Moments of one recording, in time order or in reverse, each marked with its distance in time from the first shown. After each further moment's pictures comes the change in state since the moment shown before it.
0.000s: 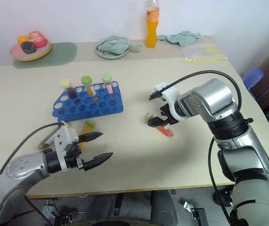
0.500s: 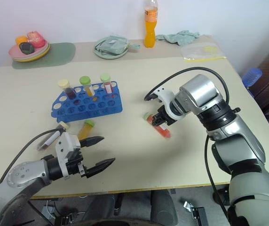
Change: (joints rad) left arm 0.059 -0.026 -0.026 -0.036 0.033 -0.029 0.041; right arm -0.081 0.021 0.115 0.149 -0.022 -0.003 0.073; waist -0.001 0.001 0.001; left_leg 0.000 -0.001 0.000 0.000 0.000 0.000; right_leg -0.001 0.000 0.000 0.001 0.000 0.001
